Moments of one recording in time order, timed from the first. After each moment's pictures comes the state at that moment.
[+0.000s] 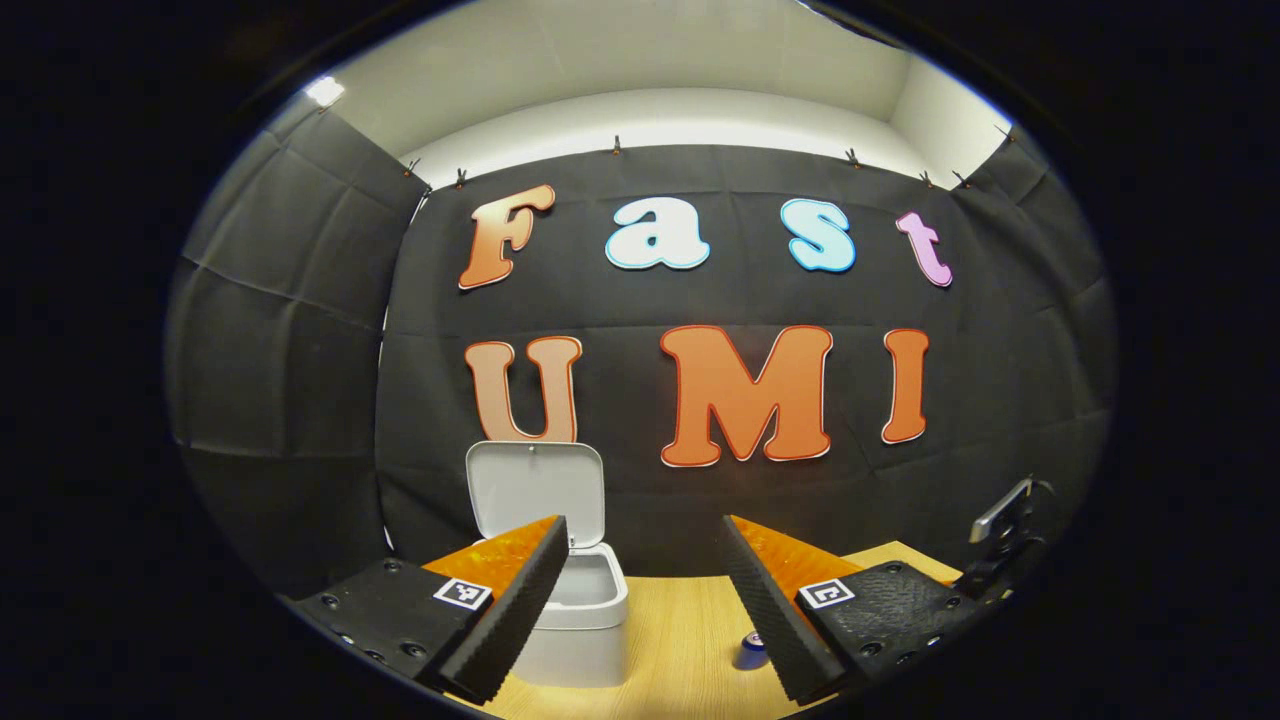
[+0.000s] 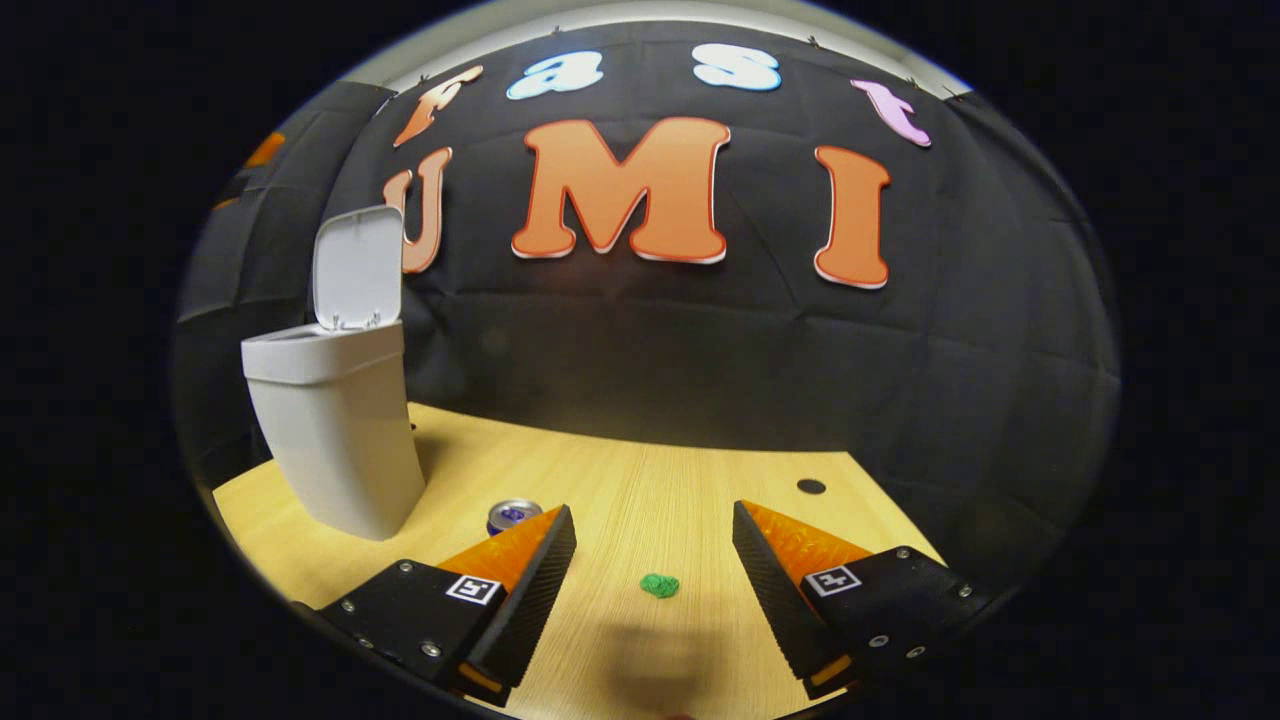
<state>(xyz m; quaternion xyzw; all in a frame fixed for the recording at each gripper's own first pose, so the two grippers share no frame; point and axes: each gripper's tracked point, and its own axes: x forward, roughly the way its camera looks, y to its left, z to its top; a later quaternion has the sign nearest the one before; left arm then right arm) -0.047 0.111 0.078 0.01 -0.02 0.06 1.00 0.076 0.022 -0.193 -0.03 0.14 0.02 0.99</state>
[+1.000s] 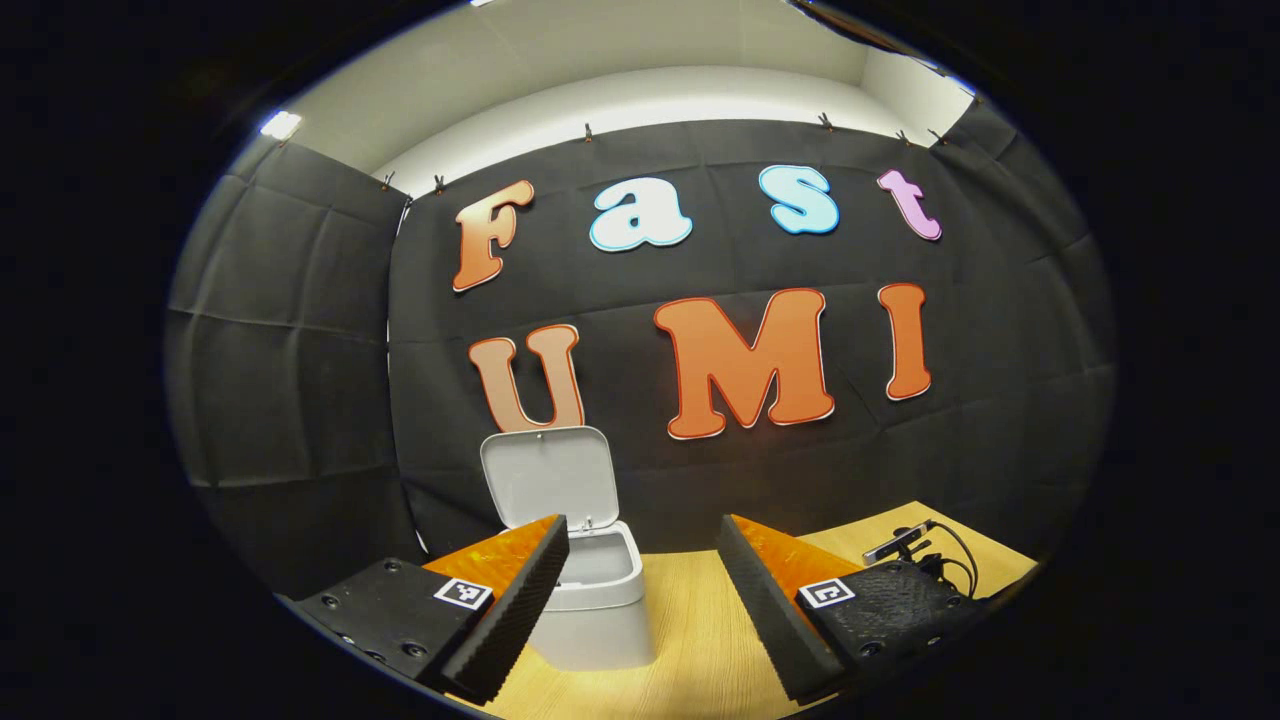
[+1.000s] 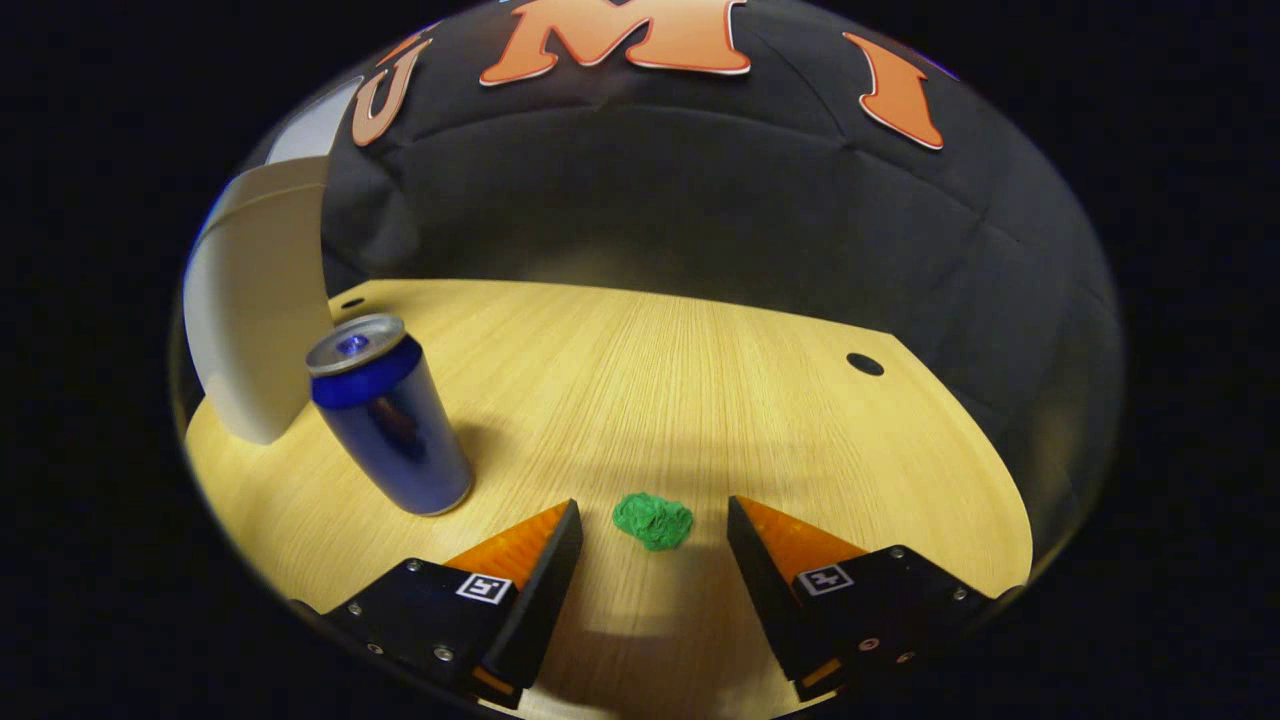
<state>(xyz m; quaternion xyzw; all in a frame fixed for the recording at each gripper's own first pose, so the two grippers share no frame) -0.065 0.102 0.064 0.06 0.03 0.08 0.99 0.130 0.012 -0.371 -0.06 0.33 0.02 0.94</state>
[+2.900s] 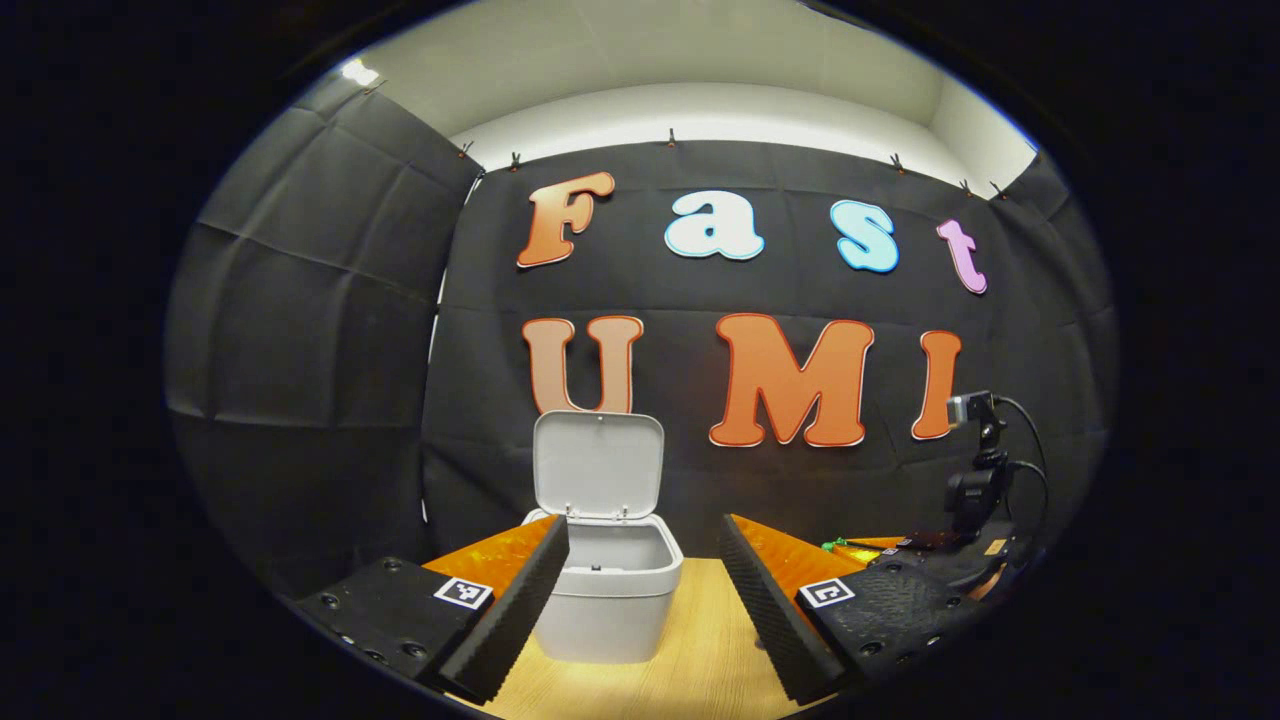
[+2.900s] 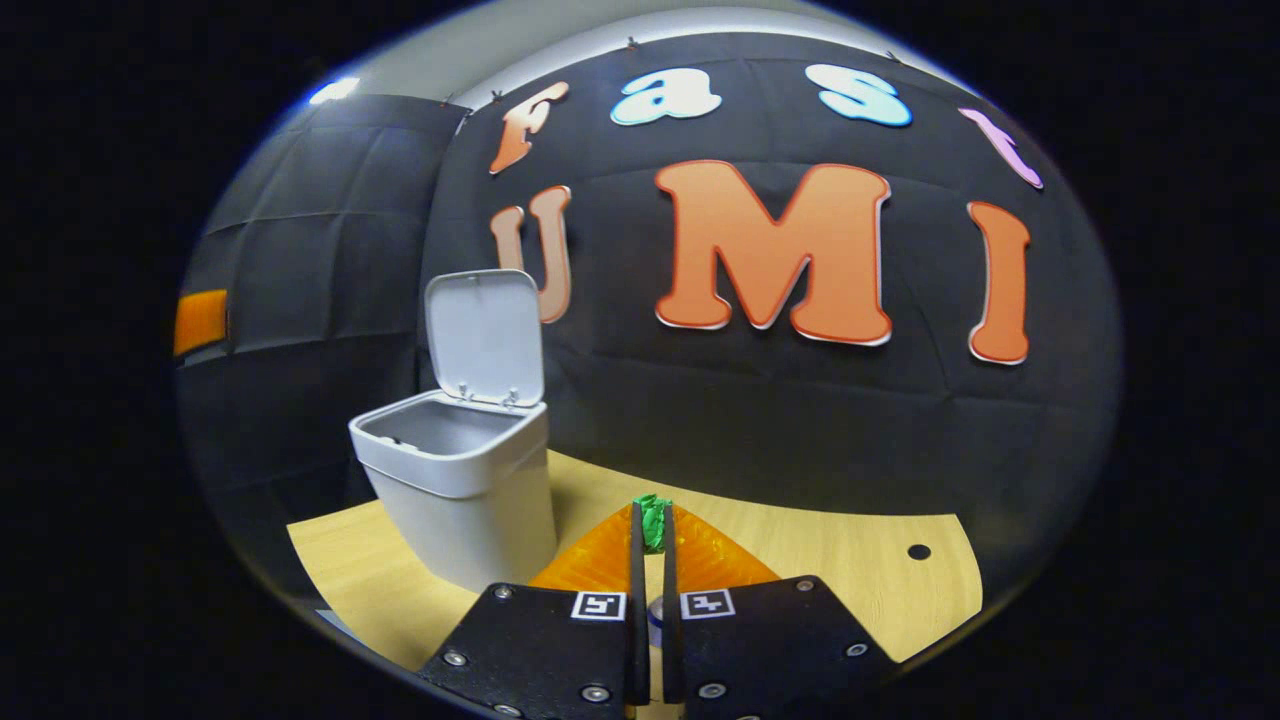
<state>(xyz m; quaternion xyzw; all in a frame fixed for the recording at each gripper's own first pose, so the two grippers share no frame) -0.107 0.187 0.051 -0.03 0.00 0.12 0.99 0.089 0.184 -0.056 -0.03 0.10 0.20 0.97</state>
